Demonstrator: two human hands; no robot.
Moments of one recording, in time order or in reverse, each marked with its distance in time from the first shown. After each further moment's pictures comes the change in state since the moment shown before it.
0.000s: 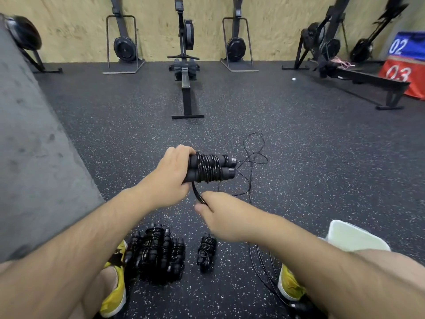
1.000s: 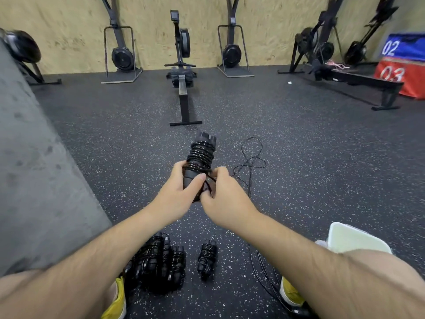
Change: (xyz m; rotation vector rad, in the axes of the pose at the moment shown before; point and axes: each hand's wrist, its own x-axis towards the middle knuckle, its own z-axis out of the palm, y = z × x) left_hand -0.006 0.044 0.010 -0.697 0.077 -0.463; right_hand 0.027 0.016 -0.003 0.274 0.549 0.036
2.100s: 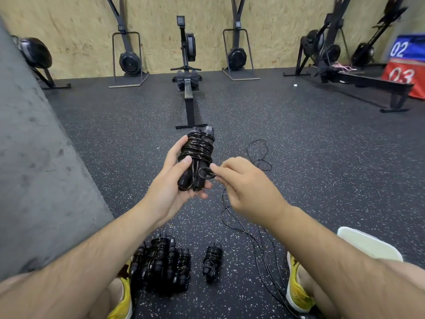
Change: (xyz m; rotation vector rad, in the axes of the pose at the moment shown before) left_hand 0.003 0.012 -0.019 -0.797 -0.138 0.045; right_hand 0.008 0.016 -0.038 -0.371 0.181 -0.700
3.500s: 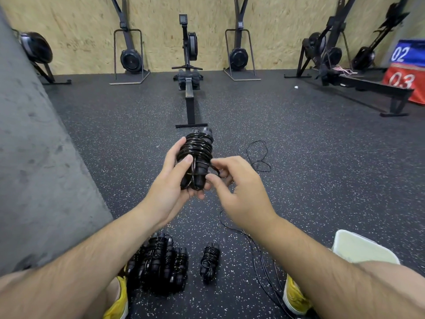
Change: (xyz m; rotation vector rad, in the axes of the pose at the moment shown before) left_hand -0.005 0.003 0.008 -0.021 0.078 0.014; right_hand 0.003 -0.030 0.008 0.365 0.214 0.351
